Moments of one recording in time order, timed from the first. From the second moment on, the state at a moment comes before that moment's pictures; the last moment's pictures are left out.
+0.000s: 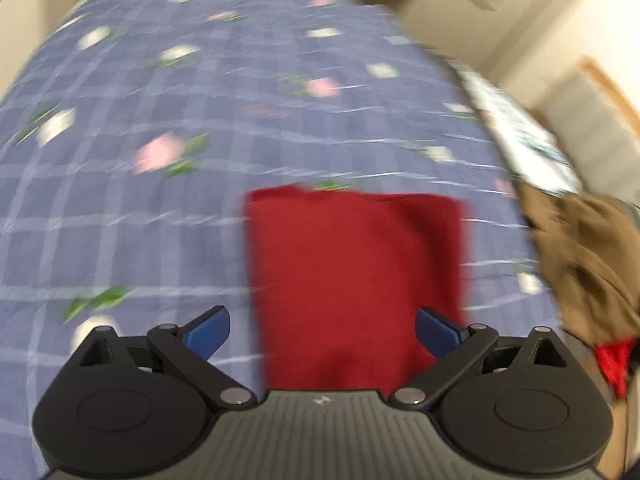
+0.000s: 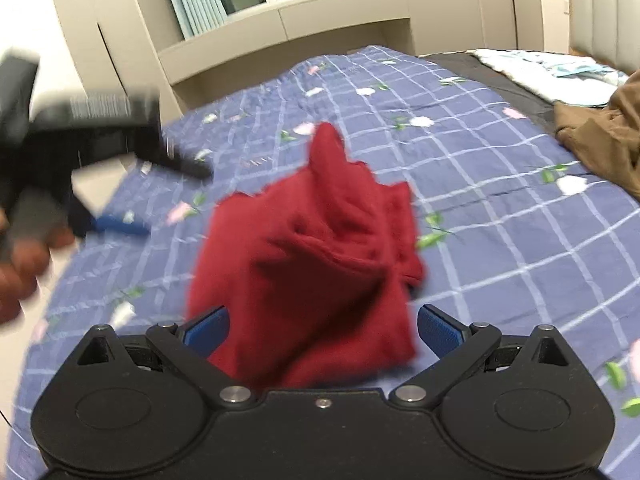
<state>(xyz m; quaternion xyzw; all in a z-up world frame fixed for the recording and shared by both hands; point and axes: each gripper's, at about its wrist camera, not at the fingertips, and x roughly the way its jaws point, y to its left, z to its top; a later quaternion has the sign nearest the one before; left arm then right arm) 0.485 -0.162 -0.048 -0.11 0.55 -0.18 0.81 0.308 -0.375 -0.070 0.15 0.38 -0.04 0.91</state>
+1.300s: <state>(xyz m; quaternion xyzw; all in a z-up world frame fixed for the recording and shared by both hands) 0.514 -0.176 -0.096 -0.09 0.55 -0.09 0.82 0.393 -0.407 -0.066 0.02 0.32 -0.05 0.95</state>
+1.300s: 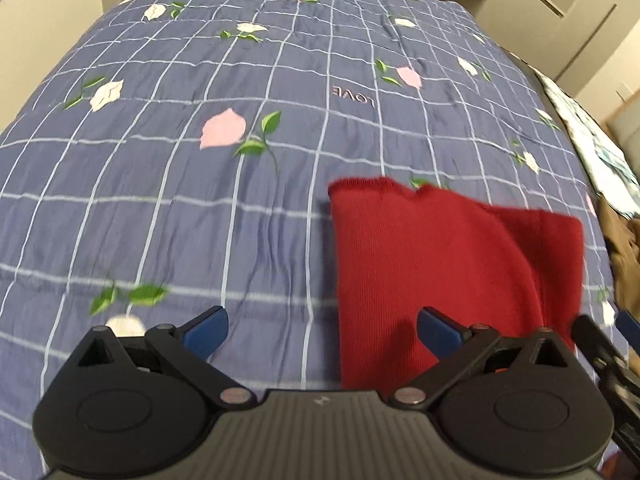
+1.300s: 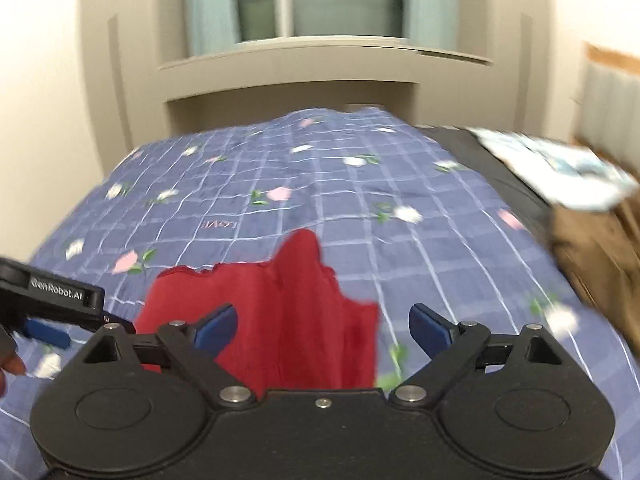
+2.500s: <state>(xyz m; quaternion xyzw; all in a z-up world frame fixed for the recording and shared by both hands) 0.452 -0.192 -0.122 -0.04 0.59 -0.13 0.80 0.348 -0.428 -0.118 0.06 0.40 -0.11 0.91</state>
